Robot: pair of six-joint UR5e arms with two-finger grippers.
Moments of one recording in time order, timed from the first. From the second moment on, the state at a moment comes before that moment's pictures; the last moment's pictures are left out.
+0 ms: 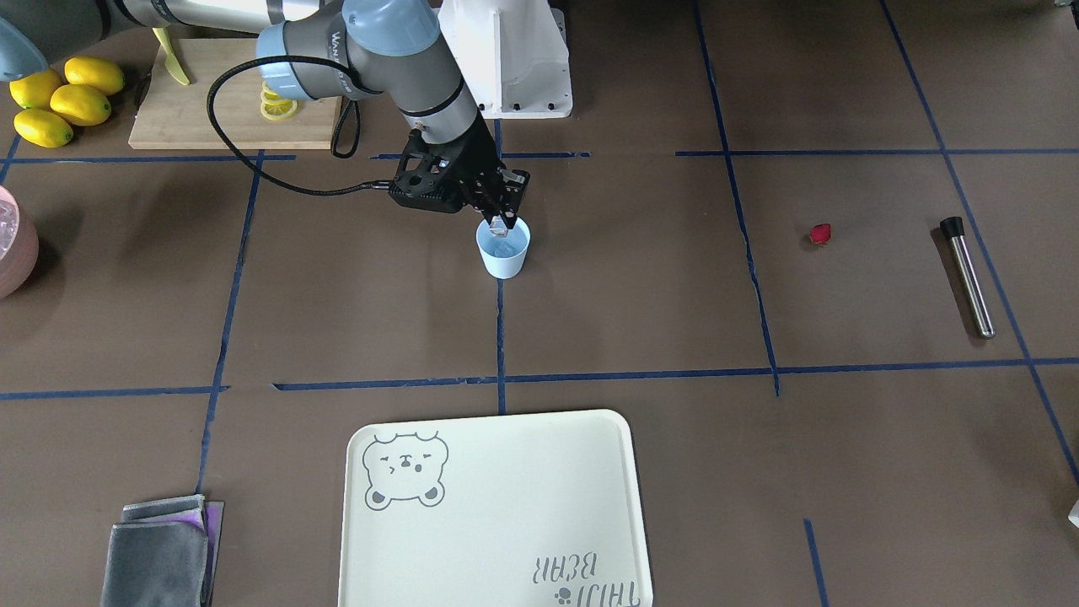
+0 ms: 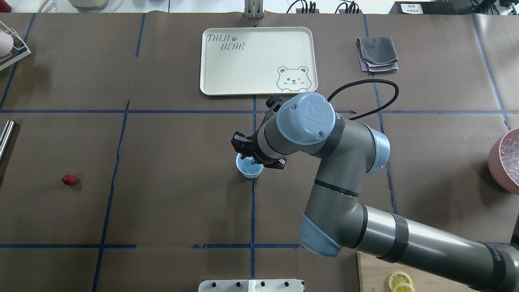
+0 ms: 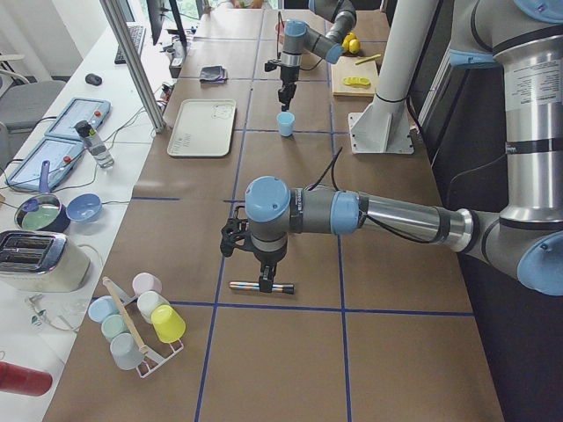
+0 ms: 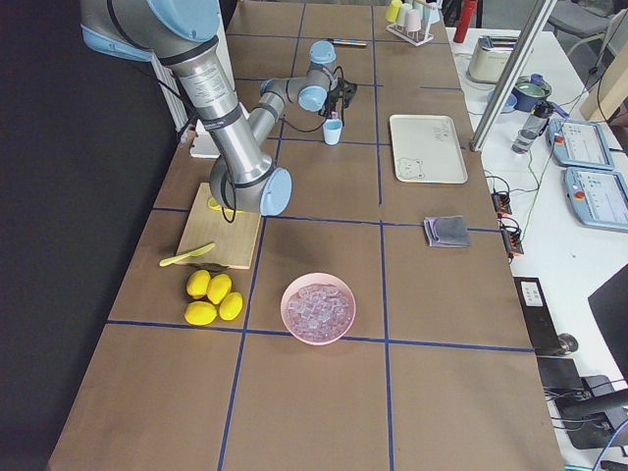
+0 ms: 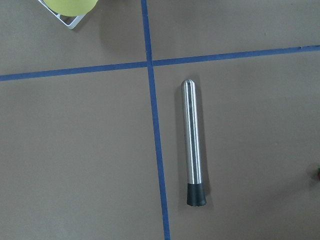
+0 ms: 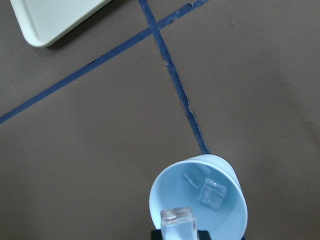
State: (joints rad) left arm -1.60 -1.41 -1.90 -1.42 -2.39 0.10; right arm 0.46 -0.89 1.71 -1.33 1.86 1.75
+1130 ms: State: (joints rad) left arm -1.55 -1.42 -1.89 -1.47 -2.48 0.05; right arm 0.61 -1.06 1.85 -1.33 1.99 1.68
